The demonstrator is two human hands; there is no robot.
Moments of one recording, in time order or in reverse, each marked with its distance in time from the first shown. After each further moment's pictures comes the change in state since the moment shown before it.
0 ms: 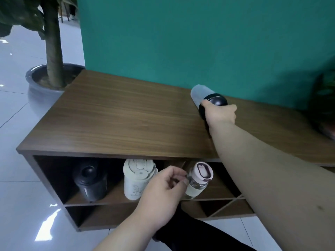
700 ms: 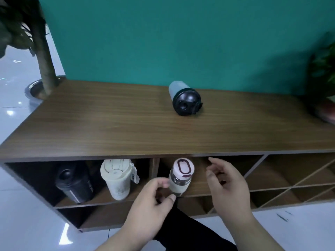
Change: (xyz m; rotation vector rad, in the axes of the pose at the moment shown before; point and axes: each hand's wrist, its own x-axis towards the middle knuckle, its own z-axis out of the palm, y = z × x) left_hand -0.023 -0.015 0.055 0.195 0.026 -0.097; right_hand -0.065 0.171 -0.143 -0.002 -0.259 -0.494
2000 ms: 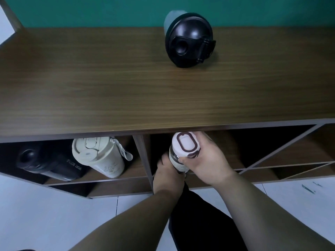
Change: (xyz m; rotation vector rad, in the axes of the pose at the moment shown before) left_hand 0.104 -0.085 0.115 0.409 0.094 -0.342; right_hand 0.068 0.109 0.084 -0.026 -0.449 -0.002
